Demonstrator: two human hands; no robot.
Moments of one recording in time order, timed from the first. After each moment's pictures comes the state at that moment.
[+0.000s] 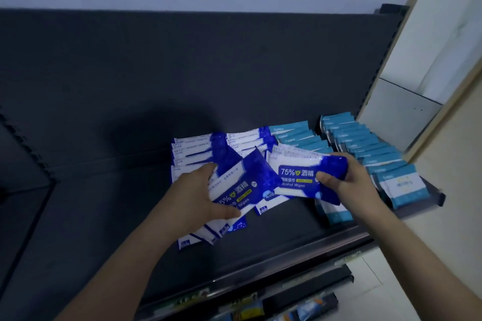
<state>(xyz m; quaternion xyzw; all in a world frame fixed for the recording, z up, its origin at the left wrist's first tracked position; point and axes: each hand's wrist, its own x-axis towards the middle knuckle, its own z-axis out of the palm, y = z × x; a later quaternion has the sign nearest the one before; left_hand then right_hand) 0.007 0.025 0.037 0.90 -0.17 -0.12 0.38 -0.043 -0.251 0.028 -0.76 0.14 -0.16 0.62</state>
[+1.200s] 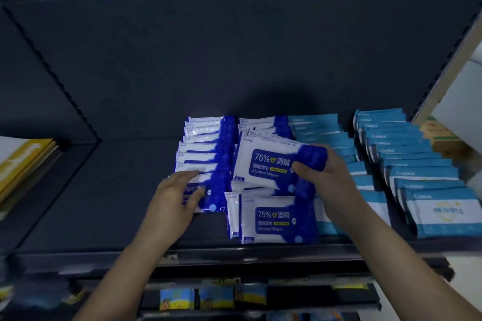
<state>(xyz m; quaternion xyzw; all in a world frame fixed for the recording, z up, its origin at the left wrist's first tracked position) -0.037 -0.006 -0.032 0.95 -0.03 0.14 0.28 -0.011 -0.275 0.014 -0.64 0.03 0.00 0.77</state>
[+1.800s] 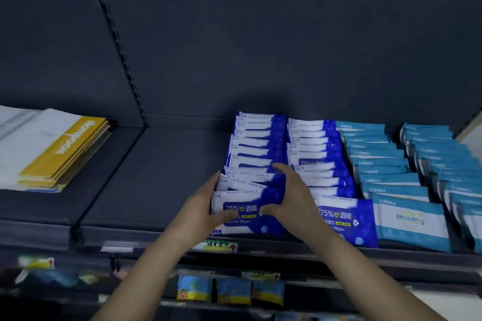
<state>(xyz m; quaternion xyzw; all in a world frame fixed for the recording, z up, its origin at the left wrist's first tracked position) -0.072 0.065 -0.029 0.87 -0.02 -0.05 0.49 -0.033 -0.130 -0.024 -0.89 -0.10 0.03 0.44</state>
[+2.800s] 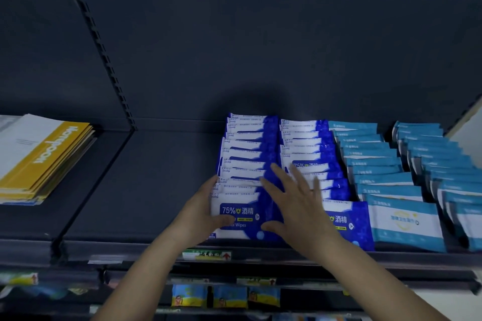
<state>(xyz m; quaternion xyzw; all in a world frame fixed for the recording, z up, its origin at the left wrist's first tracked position) -0.051 0.057 -0.033 0.83 0.01 -0.10 0.55 -0.039 -0.151 -0.016 -0.98 -0.20 0.04 0.03</state>
